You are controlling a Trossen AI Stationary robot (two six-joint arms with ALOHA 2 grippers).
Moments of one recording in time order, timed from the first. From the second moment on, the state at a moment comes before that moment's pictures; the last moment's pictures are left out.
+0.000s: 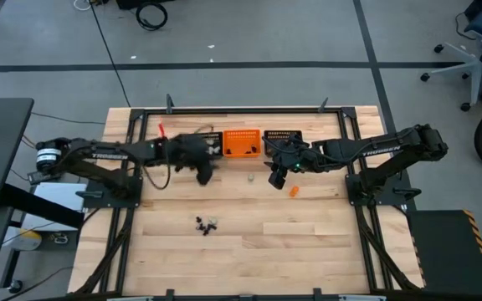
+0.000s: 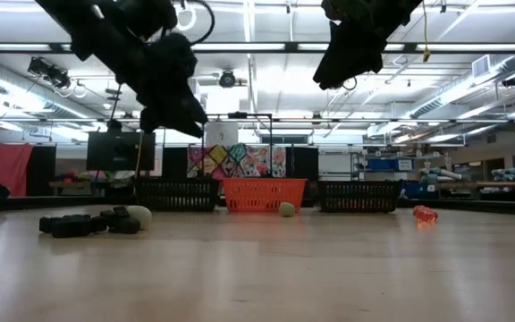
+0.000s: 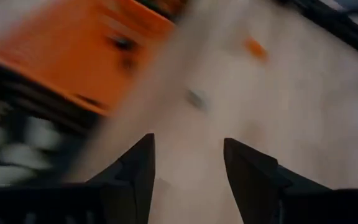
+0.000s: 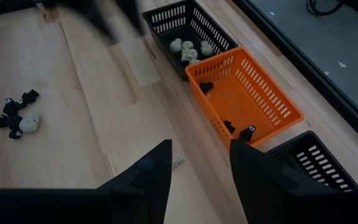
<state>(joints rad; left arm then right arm) 0.19 1.22 0.67 -0.10 0.03 -0.38 0.06 1.34 1.06 -0.49 0.42 0.34</state>
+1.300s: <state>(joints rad) -0.47 1.47 0.67 -0.27 -0.11 -0.35 0.08 1.34 1.06 -0.46 0.39 0.34</state>
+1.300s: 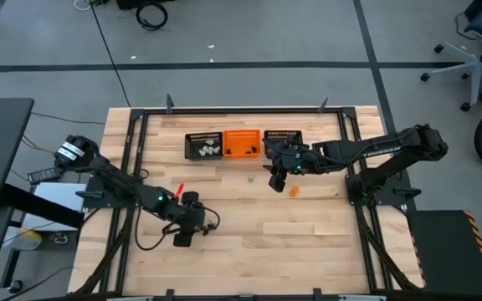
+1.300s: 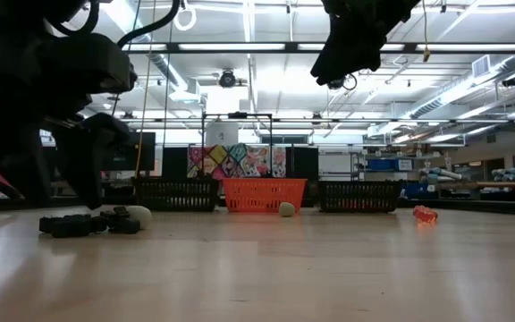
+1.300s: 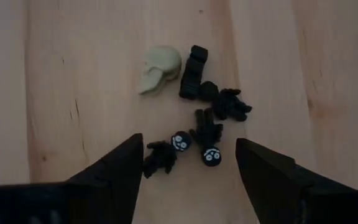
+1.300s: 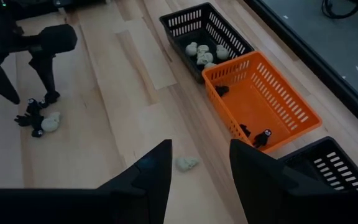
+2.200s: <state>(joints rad) -0.45 1.58 0.68 -0.23 -0.09 -0.38 0.08 1.34 1.06 -0.47 0.39 0.32</state>
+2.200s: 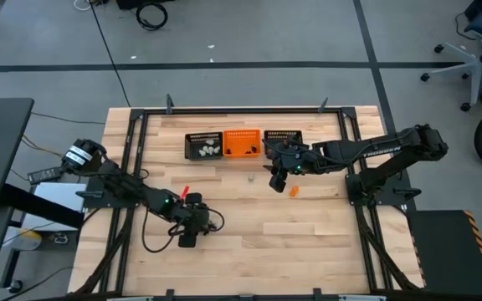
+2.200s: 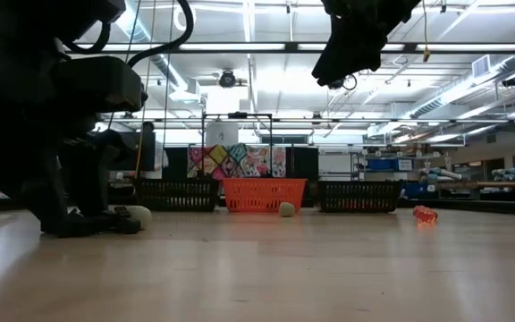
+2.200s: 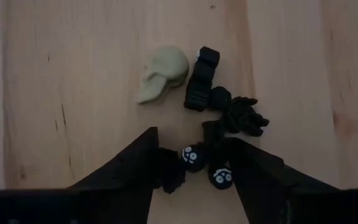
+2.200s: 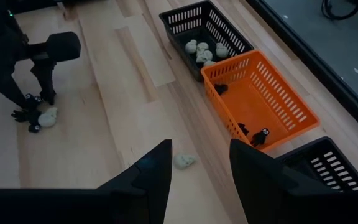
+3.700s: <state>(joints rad) -0.27 1.58 0.91 -0.42 -0.19 -0.17 0.08 1.34 1.06 -0.46 0.40 0.32</state>
